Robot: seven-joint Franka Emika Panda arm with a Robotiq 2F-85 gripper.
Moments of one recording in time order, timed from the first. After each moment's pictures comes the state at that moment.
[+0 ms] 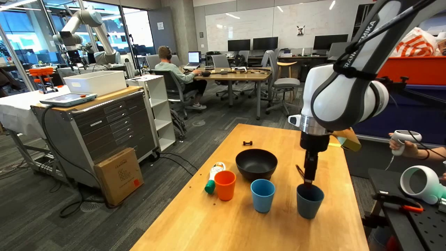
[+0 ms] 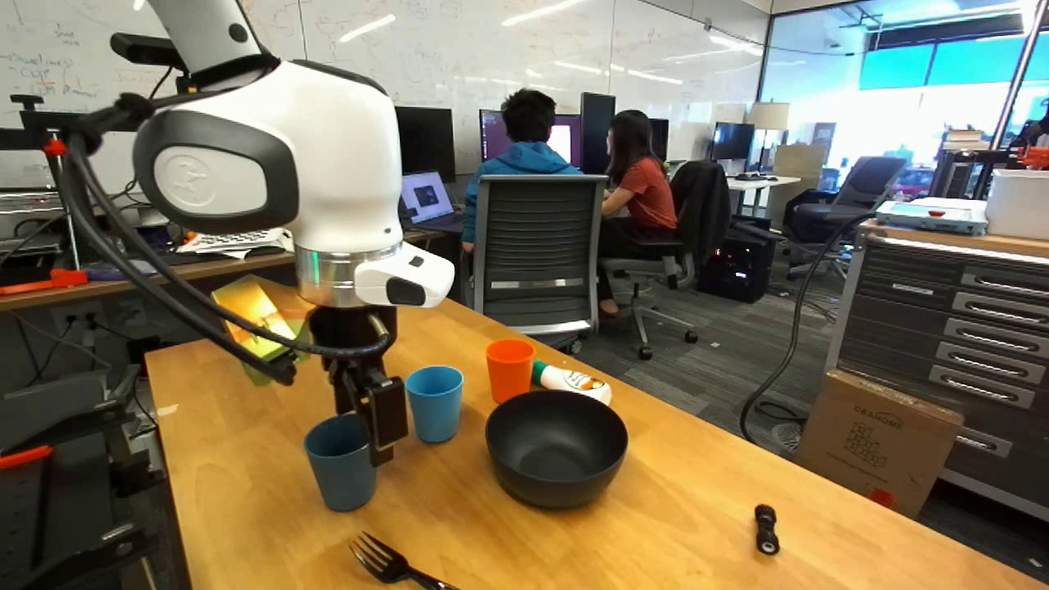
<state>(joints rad) -0.06 0.27 -0.12 -2.60 0.38 2.82 -0.56</state>
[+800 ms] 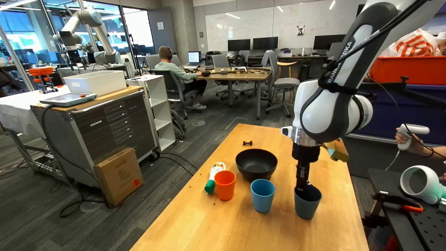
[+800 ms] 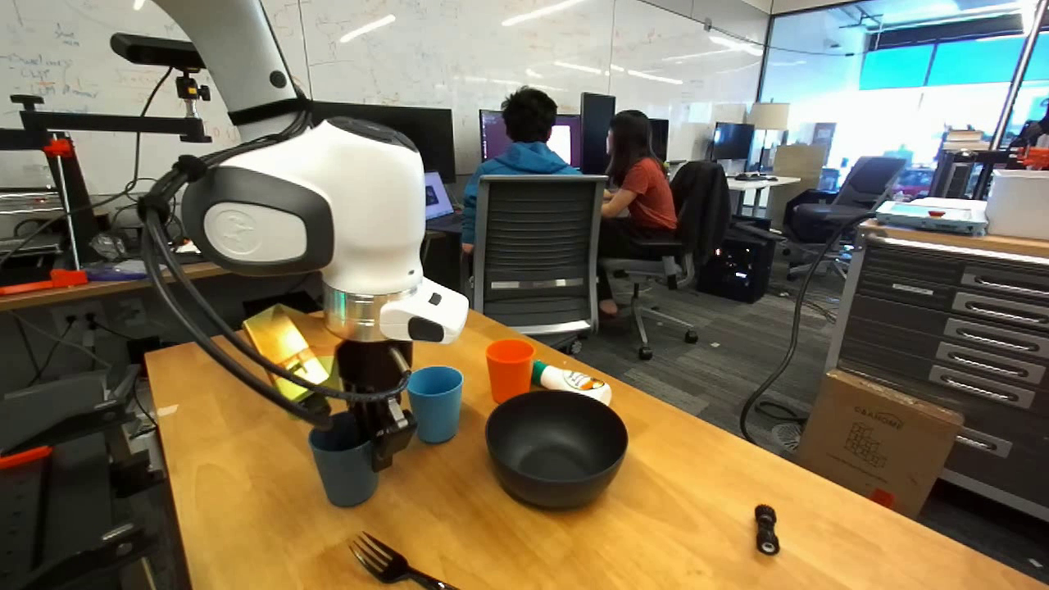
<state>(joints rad) -0.27 0.41 0.09 -2.51 0.36 2.86 -0.55</state>
